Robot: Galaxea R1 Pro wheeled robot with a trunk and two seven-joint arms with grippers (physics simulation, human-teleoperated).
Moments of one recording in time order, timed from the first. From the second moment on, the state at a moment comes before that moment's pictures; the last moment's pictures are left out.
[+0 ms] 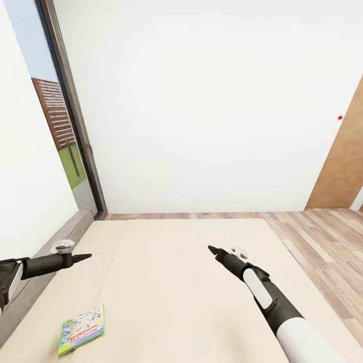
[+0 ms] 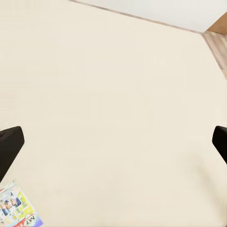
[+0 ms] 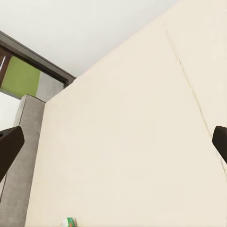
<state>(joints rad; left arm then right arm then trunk) -0.74 0.44 0.39 -0.62 -0.18 0.52 -1.05 -0.61 -0.05 0.17 -0.80 -0.83 0.31 0.08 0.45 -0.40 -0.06</state>
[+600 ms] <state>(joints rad) -0.74 0.44 0.39 -0.62 -0.18 0.52 -1.05 -0.61 -0.04 0.17 -0.80 -0.83 0.31 0.08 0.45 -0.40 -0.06</state>
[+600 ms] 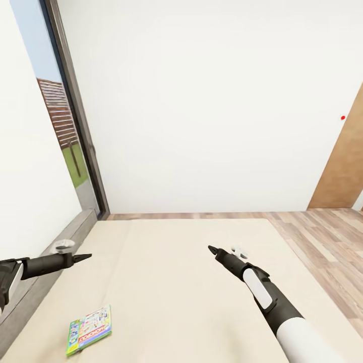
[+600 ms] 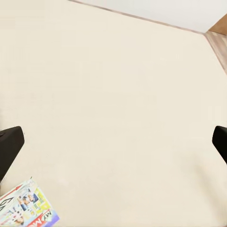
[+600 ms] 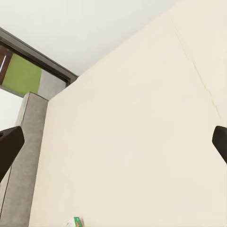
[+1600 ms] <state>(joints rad) -0.74 0.44 0.39 -0.62 -0.18 0.52 -1.05 -0.61 -0.04 0.17 -0.80 -0.83 0.31 0.08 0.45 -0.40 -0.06</state>
